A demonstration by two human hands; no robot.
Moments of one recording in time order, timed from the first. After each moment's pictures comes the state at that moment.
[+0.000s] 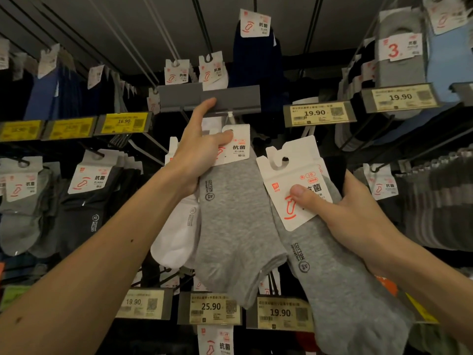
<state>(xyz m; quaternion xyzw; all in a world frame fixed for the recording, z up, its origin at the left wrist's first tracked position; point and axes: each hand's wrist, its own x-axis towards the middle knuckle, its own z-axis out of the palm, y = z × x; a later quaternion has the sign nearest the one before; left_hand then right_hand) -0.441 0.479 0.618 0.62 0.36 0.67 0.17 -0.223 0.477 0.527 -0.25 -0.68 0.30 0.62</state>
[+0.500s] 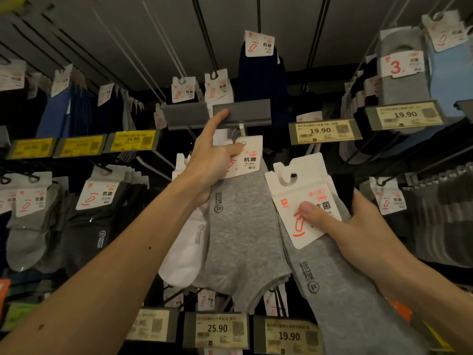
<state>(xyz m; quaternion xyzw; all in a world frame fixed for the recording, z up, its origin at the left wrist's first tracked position) -0.432 0.480 0.630 0.62 0.35 0.68 0.17 -0.222 0.475 0.529 -0.26 -0.67 0.32 0.62</state>
